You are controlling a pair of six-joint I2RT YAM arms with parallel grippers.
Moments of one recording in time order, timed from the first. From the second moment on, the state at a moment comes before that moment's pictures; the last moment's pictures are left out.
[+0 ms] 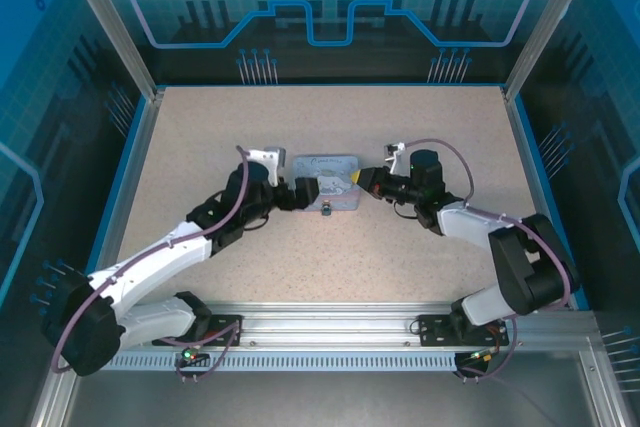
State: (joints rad) left arm -0.60 1.13 0.69 -0.07 0.03 -0.56; right arm 0.35 1.50 0.63 0.47 -0.66 0.93
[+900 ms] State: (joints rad) left arm -0.69 1.63 0.54 0.46 0.15 -0.52; right arm 0.35 1.66 0.66 0.53 -0.60 0.99
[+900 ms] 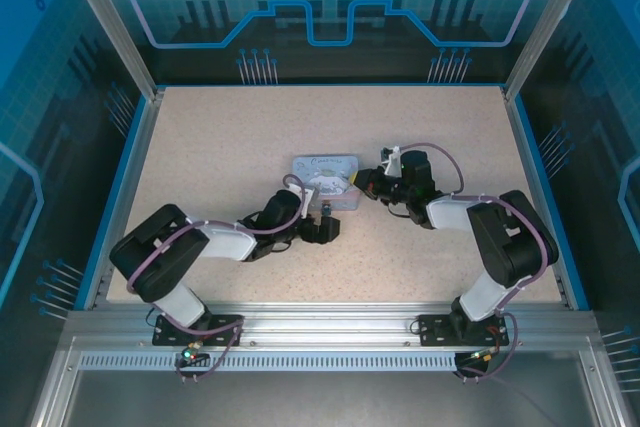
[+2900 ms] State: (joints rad) left arm -0.68 1.94 0.52 1.16 0.10 -0.84; right arm 0.37 1.70 0.72 0.46 -0.57 0.99
